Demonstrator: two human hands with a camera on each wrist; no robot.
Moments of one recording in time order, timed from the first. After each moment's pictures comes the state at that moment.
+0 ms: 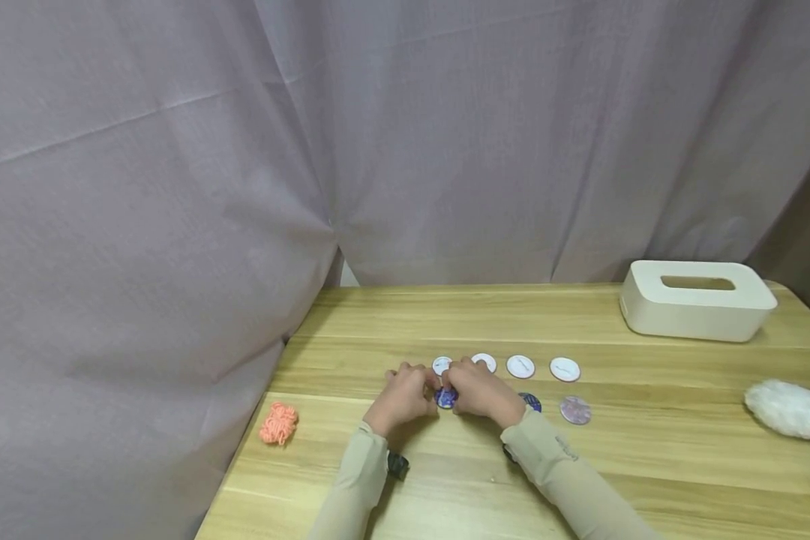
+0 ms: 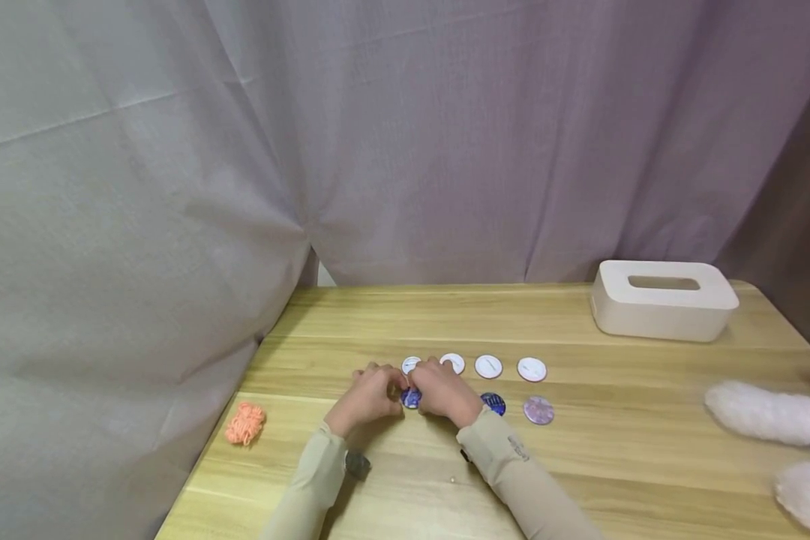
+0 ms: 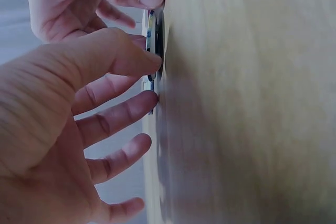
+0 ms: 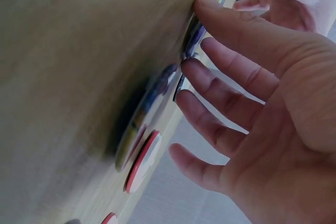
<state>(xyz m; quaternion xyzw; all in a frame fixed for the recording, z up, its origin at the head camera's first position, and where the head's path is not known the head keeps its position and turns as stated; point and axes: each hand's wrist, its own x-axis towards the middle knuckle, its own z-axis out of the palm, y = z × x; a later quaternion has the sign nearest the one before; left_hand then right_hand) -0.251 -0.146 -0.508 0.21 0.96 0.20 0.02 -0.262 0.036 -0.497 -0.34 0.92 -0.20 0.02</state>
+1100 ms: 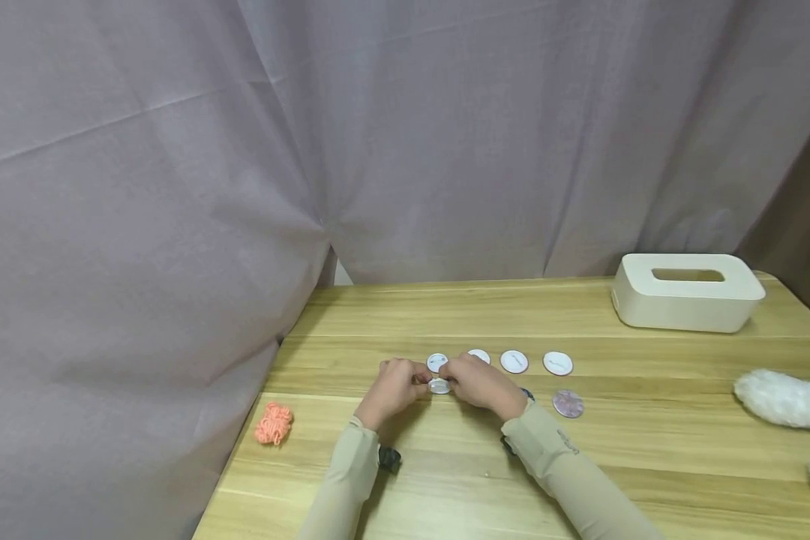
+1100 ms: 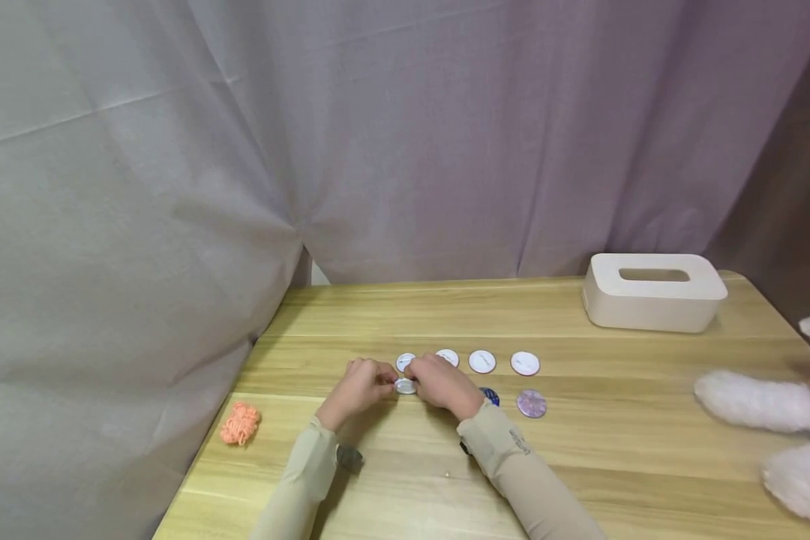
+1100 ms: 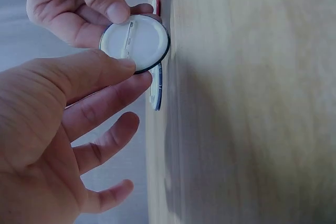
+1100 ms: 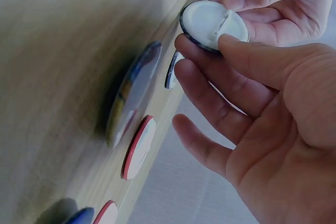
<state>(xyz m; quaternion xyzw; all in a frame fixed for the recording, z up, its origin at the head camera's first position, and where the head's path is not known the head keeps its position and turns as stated) -0.257 -0.151 -0.500 0.24 0.94 0.25 -0.01 -0.269 0.047 -0.494 -0.39 0.89 -0.25 -0.01</state>
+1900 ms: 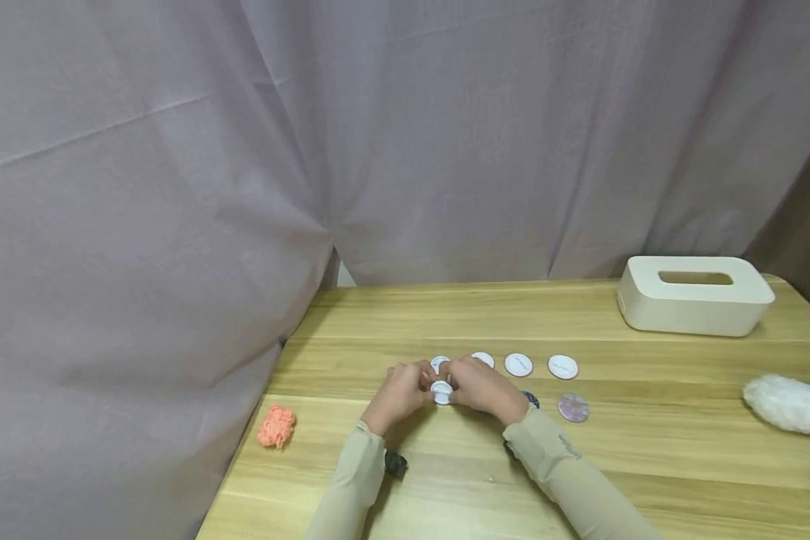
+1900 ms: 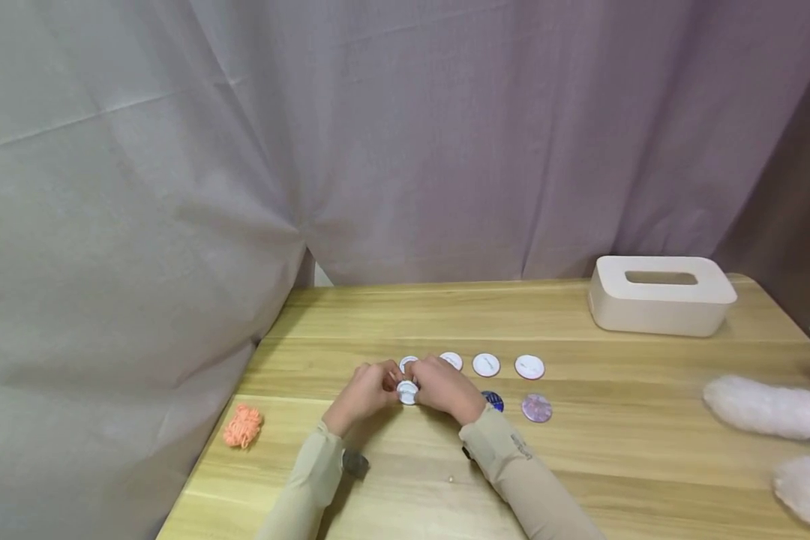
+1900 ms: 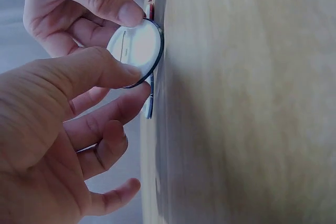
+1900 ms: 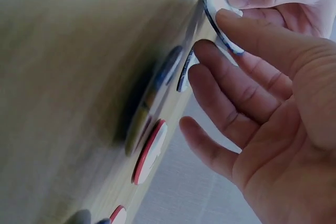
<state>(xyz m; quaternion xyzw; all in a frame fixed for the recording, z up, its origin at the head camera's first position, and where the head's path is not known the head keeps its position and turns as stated) -0.257 -0.149 -0.508 0.21 0.94 0.28 0.02 -0.269 0.041 -0.494 -0.35 0.90 -0.26 0.01</state>
